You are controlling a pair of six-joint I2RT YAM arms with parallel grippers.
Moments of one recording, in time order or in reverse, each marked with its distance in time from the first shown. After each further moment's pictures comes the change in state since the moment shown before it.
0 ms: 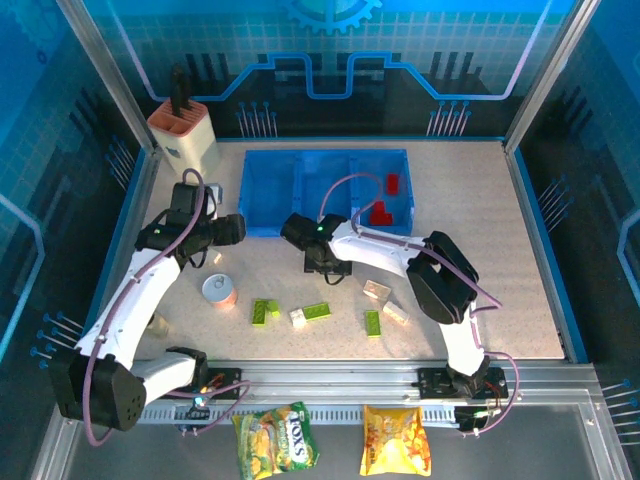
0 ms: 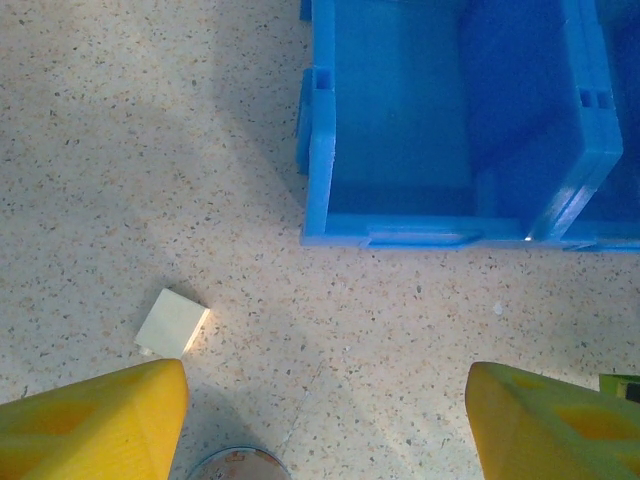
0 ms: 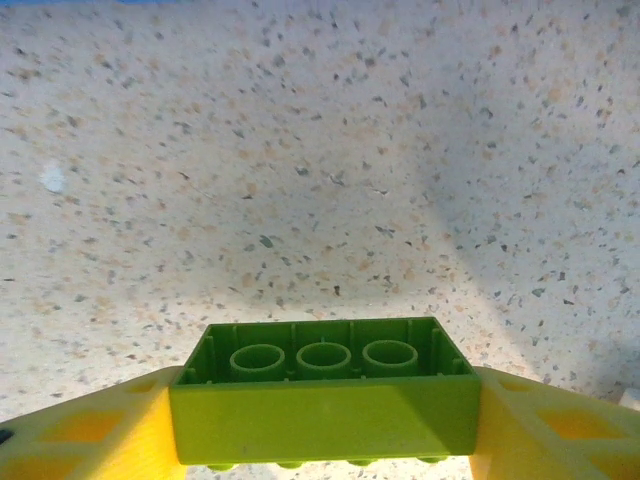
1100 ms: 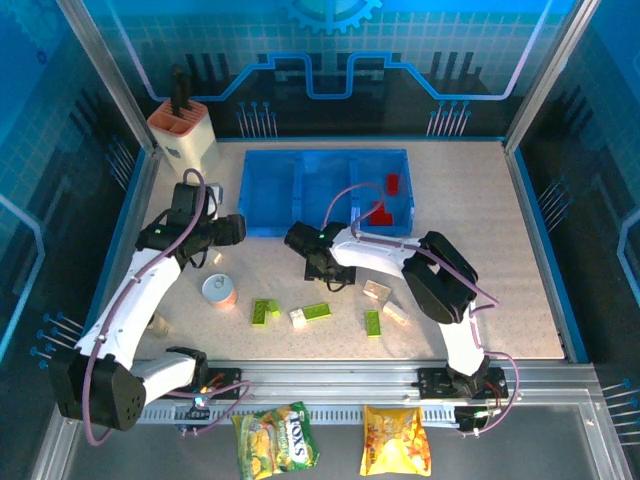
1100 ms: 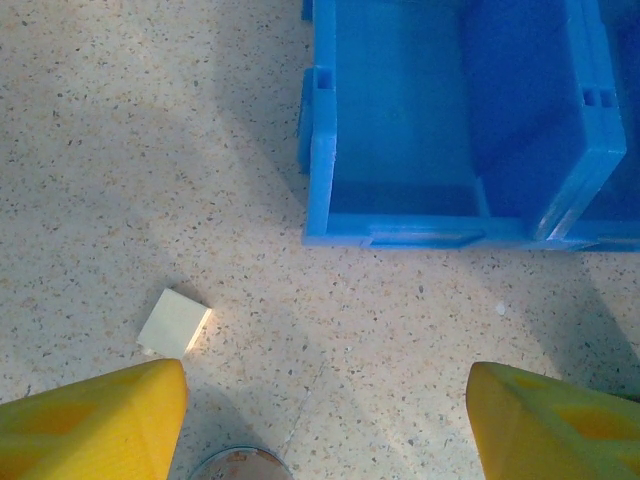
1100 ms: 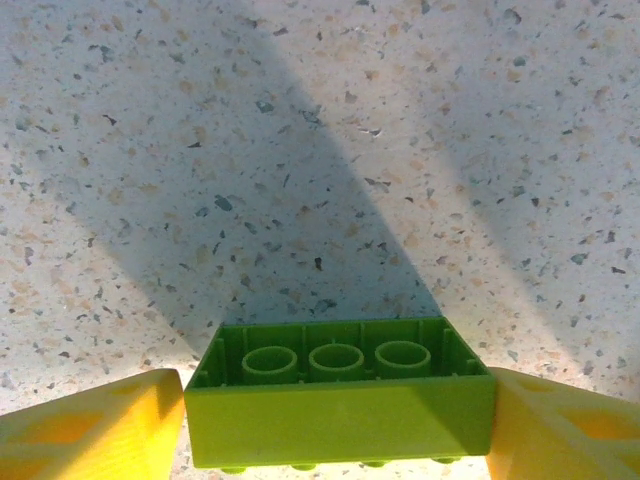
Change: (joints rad) left arm -0.006 0.001 0.000 0.000 -0.010 0.000; right arm 0.000 0.010 -0.100 0.072 -0.055 0.048
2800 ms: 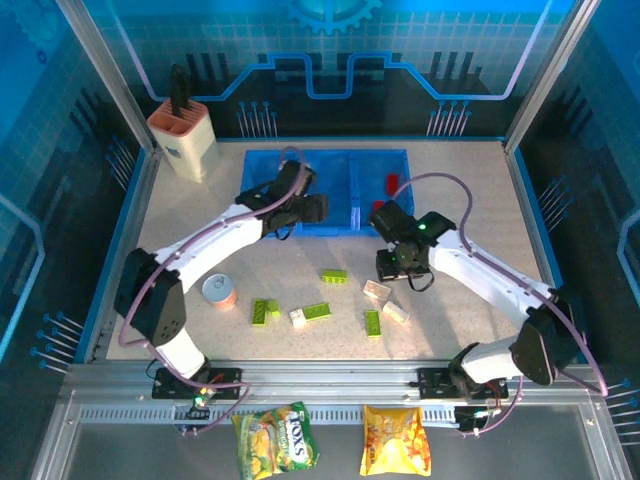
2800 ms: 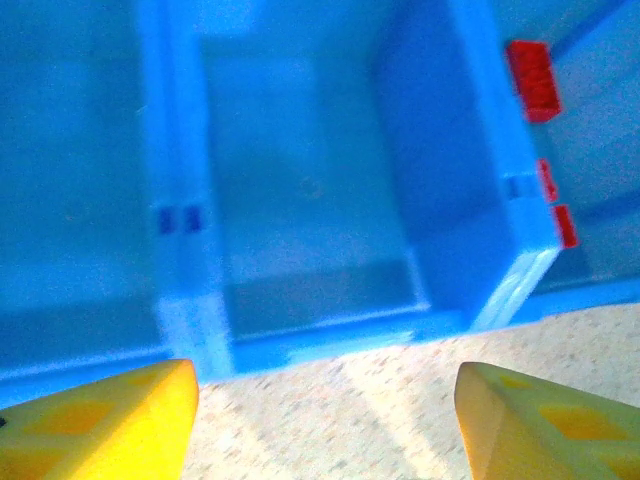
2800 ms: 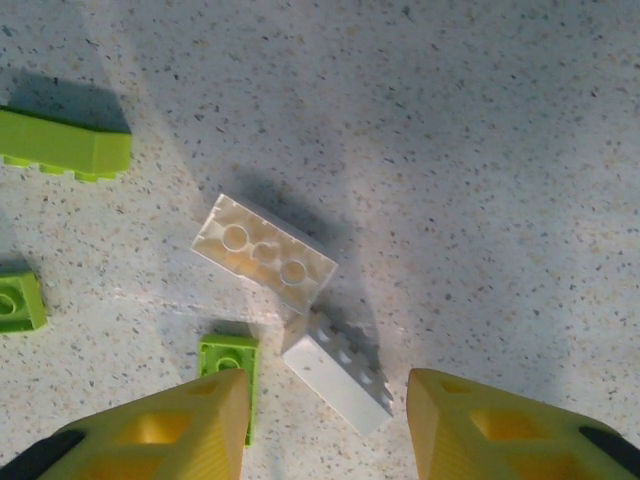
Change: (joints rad) left arm -0.425 0.501 0.331 0.187 -0.135 -0.264; right arm -0.264 -0.612 -0.306 -0.224 -0.119 -0.515
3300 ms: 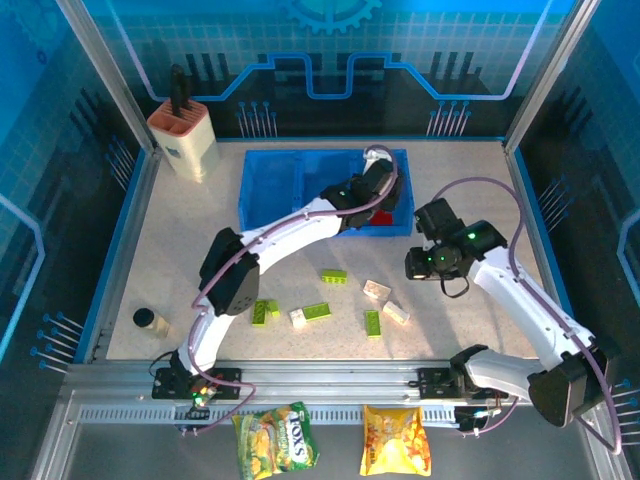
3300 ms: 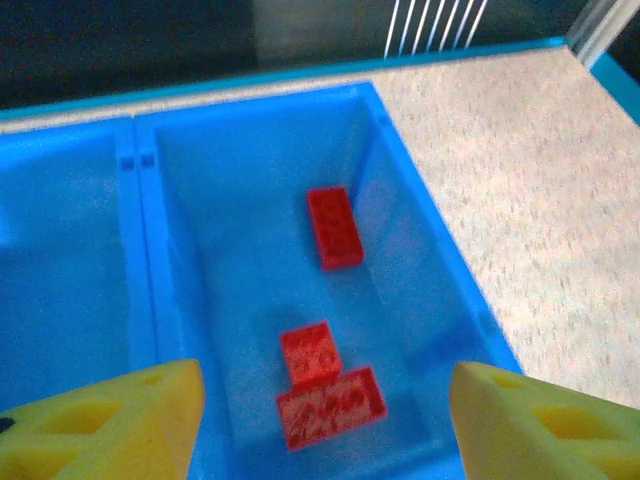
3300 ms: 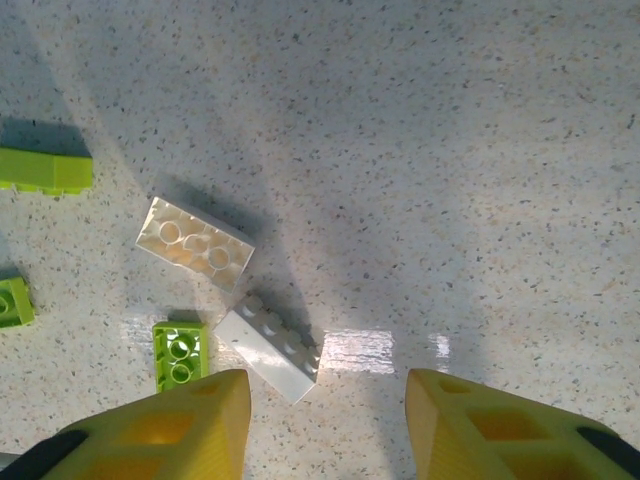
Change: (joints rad) left arm -0.260 0.489 0.587 0.084 -0.261 0.056; right arm -0.203 -0.245 -0.086 -0.049 -0.059 -0.106
